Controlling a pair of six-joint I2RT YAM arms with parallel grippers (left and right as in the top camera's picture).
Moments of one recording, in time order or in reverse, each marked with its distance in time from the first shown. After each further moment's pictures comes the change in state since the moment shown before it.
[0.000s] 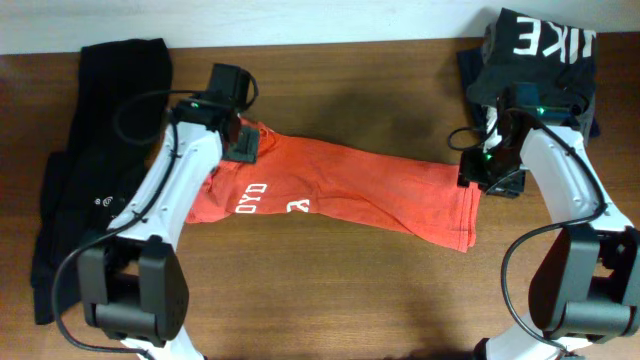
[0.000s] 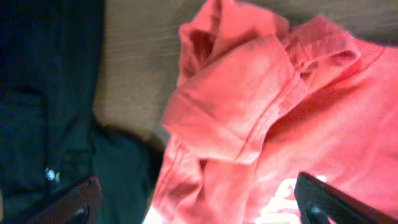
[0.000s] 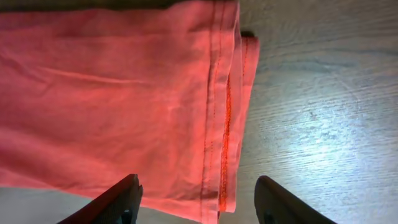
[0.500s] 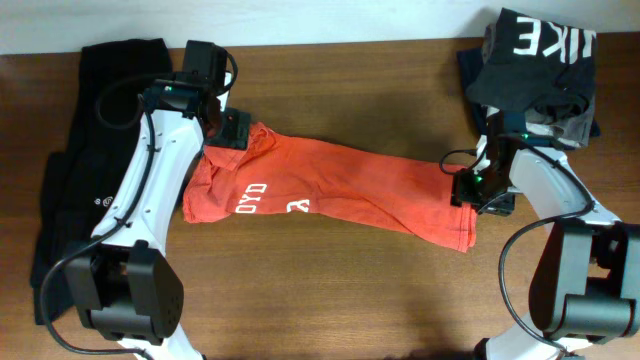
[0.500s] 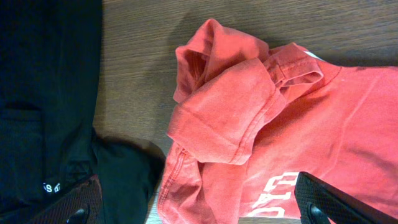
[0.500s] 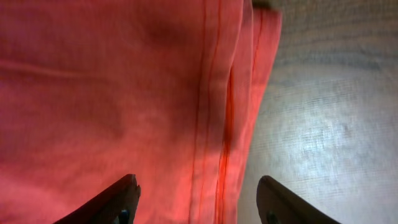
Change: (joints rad) left arm 0.050 0.000 0.106 -0.060 0.115 0.053; right arm 0.000 -0.003 -0.208 0.214 0.013 -0.025
